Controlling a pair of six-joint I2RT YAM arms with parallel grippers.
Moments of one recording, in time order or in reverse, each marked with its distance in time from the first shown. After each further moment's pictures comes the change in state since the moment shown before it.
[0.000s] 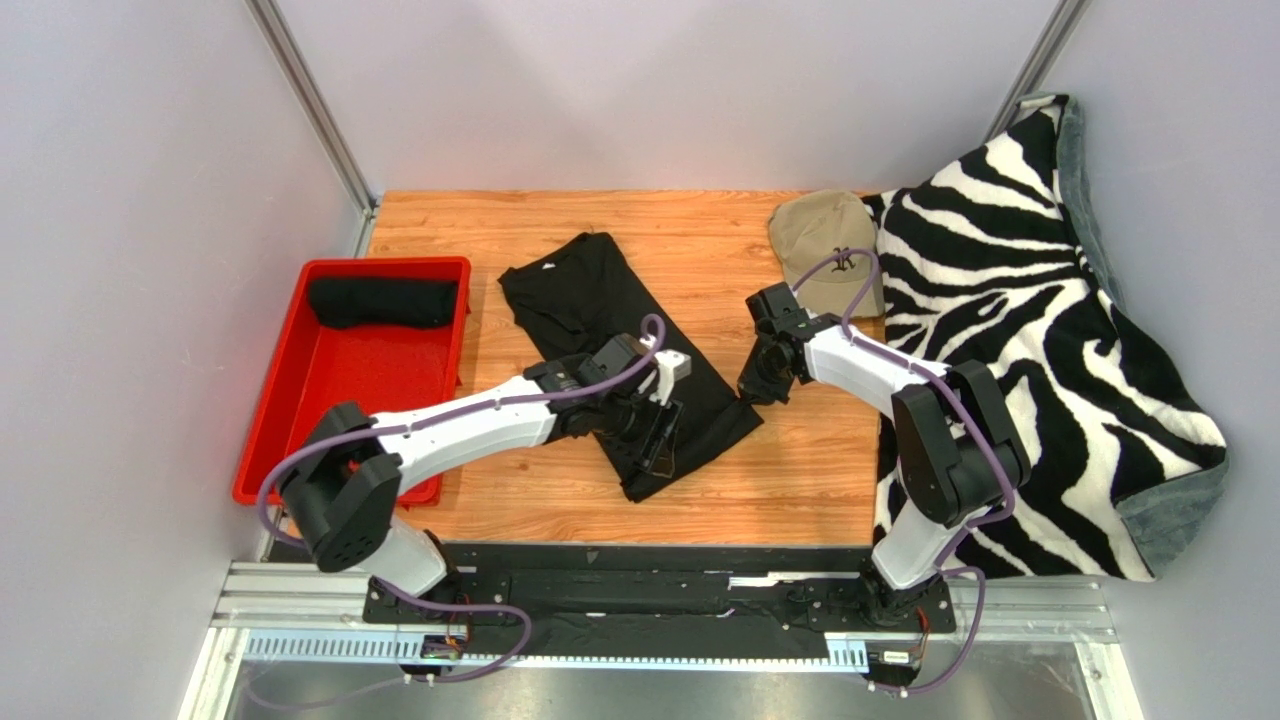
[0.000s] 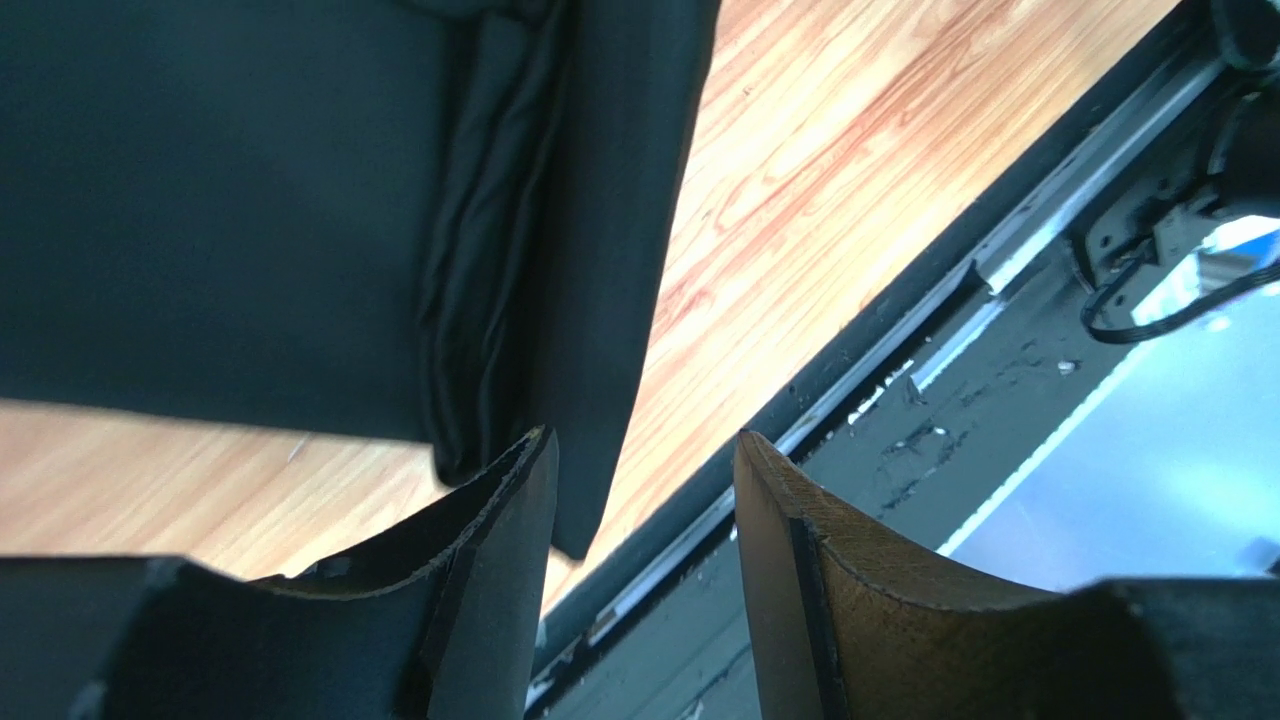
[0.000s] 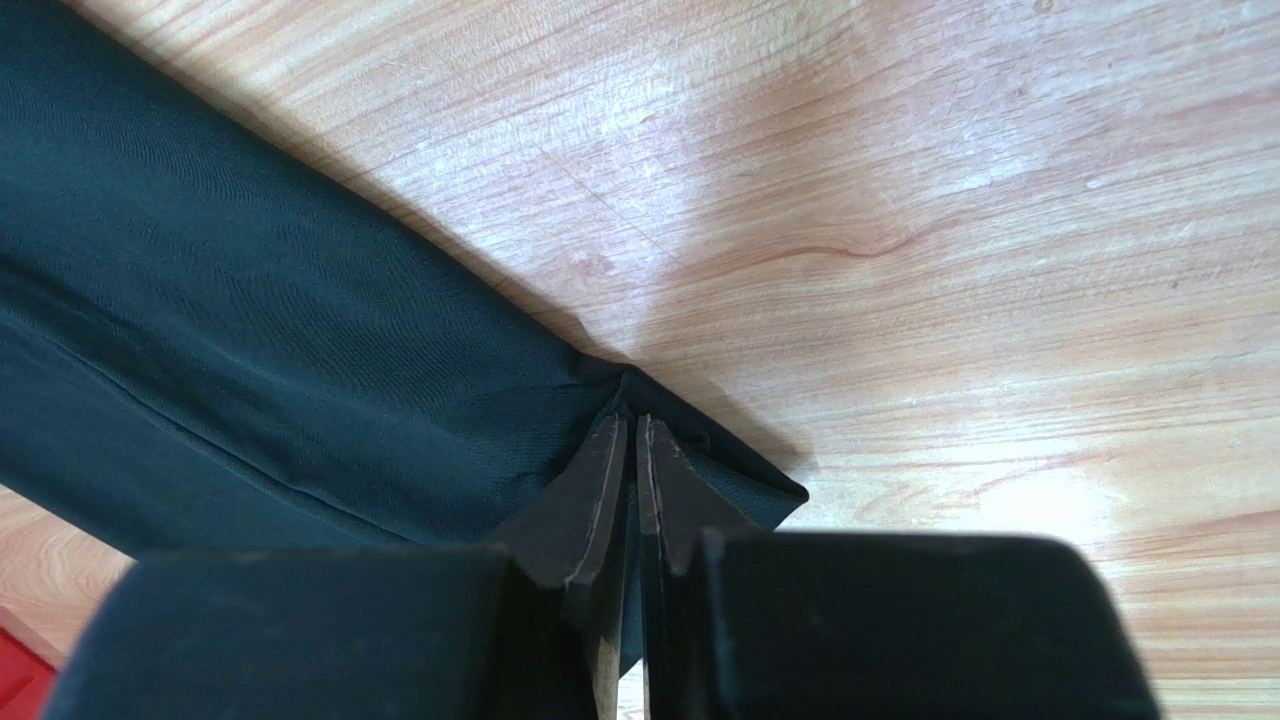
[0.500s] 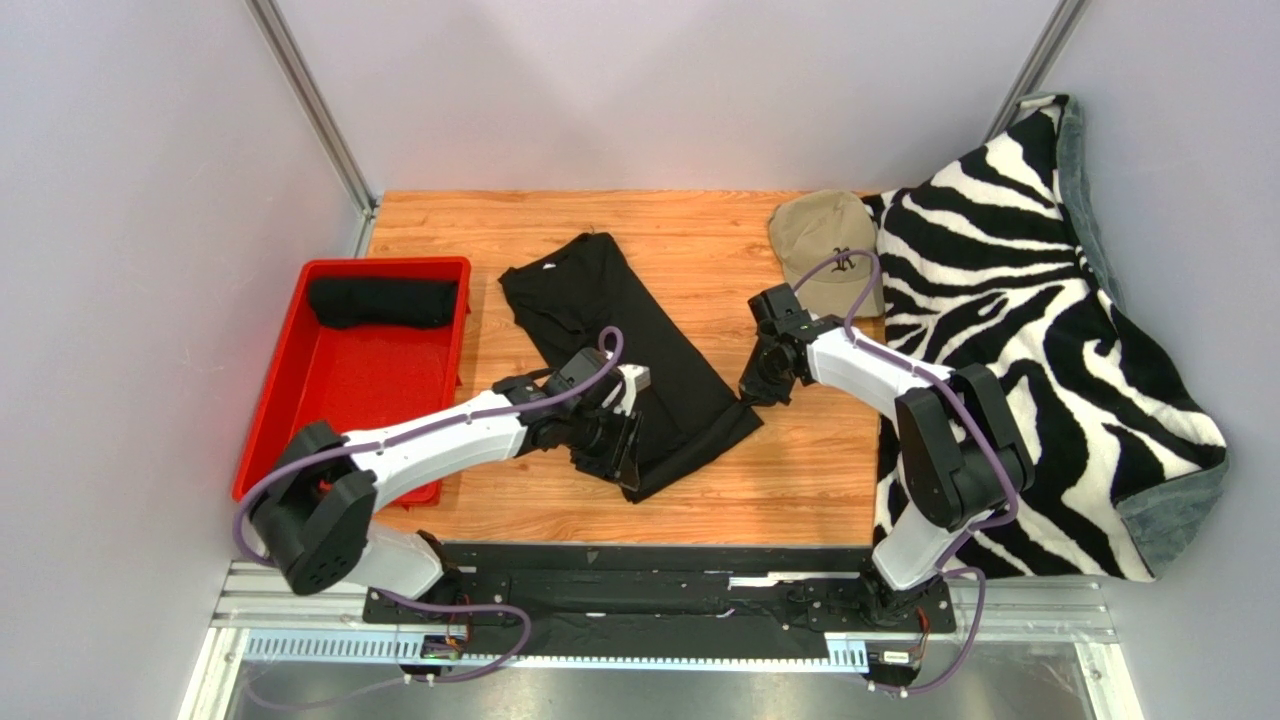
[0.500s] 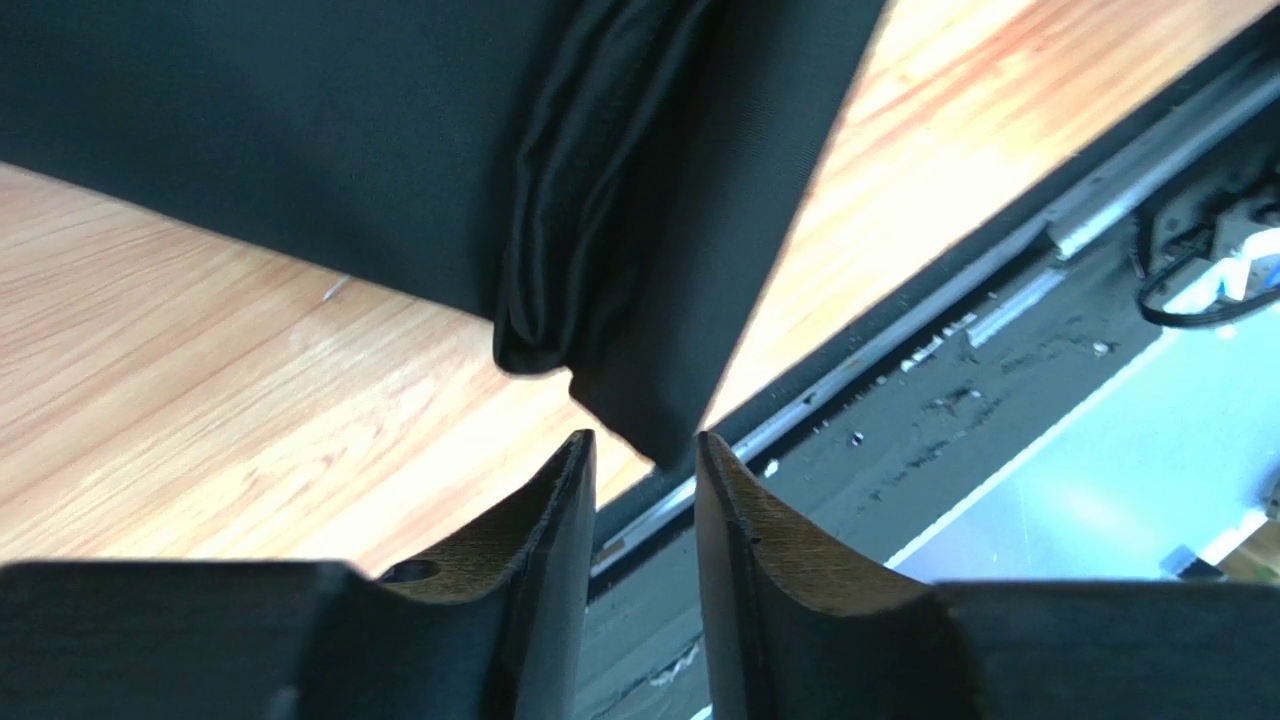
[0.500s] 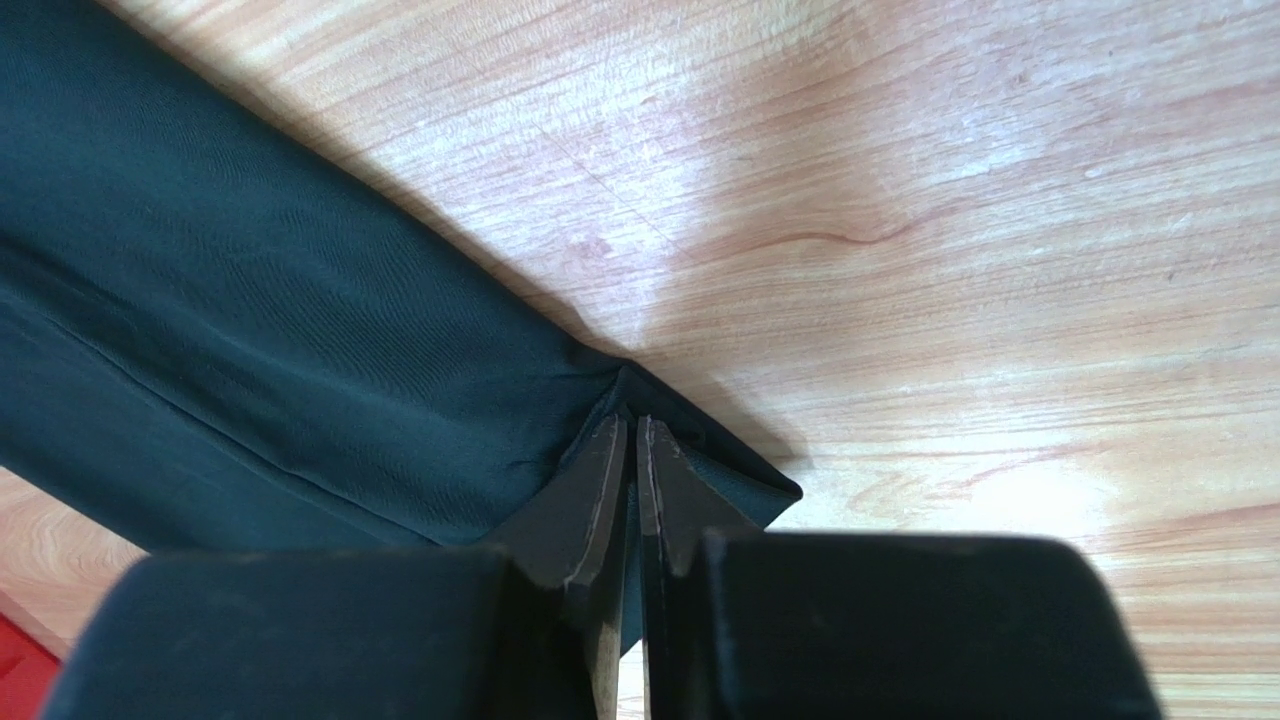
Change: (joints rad) left arm 0.061 -0.068 -0.153 -0.017 0.031 -0.103; right arm -0.003 -0.018 -0.016 0.003 -0.017 -0.019
